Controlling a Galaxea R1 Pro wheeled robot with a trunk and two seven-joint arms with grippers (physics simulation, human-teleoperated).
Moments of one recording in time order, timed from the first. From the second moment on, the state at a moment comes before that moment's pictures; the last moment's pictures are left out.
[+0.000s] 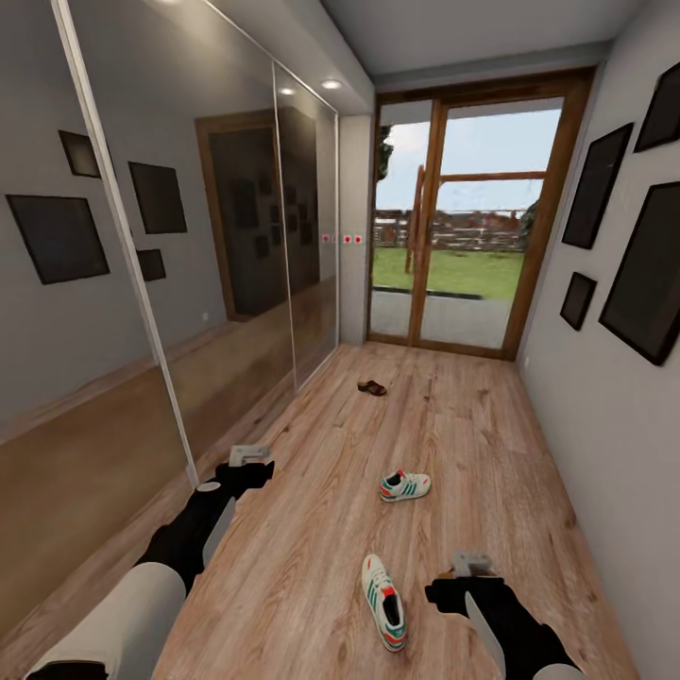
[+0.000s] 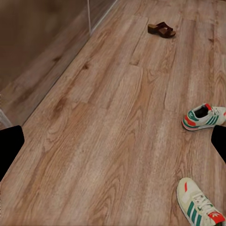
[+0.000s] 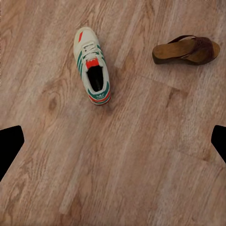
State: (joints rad) left arm -0.71 -0.04 0.00 -0.65 0.00 0.21 0.00; right arm -0.47 0.00 0.00 -0.59 -0.01 0.46 0.01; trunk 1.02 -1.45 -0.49
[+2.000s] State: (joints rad) left arm -0.71 -0.05 0.00 -0.64 0.00 0.21 0.00; right arm -0.47 -0.01 0.00 -0.62 0.00 -0.02 0.01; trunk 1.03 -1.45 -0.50
